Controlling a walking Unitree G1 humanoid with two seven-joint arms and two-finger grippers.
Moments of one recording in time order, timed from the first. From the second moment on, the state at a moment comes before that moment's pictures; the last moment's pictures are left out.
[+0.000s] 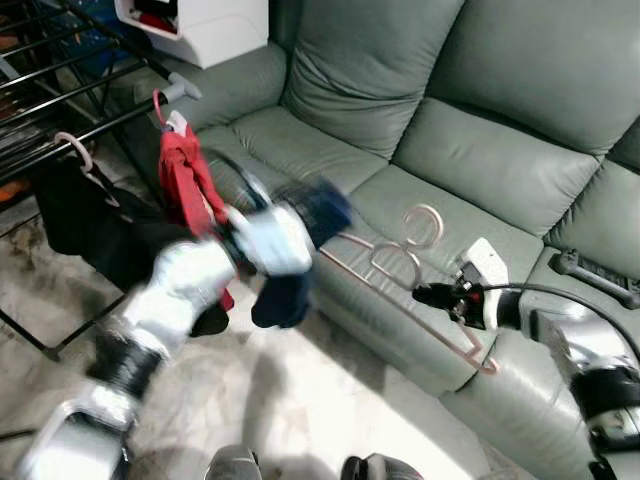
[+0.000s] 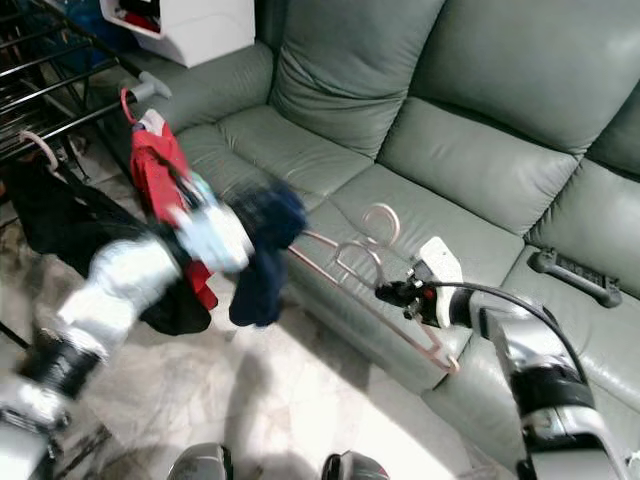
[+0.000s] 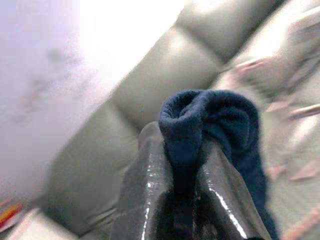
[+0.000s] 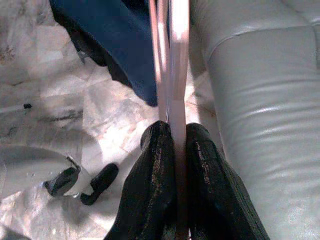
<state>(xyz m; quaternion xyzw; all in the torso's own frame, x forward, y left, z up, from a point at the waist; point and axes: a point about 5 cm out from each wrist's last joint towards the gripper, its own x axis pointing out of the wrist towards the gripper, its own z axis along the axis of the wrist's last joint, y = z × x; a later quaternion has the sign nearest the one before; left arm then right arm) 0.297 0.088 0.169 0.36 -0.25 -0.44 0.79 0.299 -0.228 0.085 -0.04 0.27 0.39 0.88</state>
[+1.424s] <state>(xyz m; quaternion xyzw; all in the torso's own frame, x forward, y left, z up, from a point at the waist) 0.315 0.107 0.120 0.48 -0.14 -0.35 0.80 0.356 -0.134 0.239 0.20 -0.07 0.32 0.92</state>
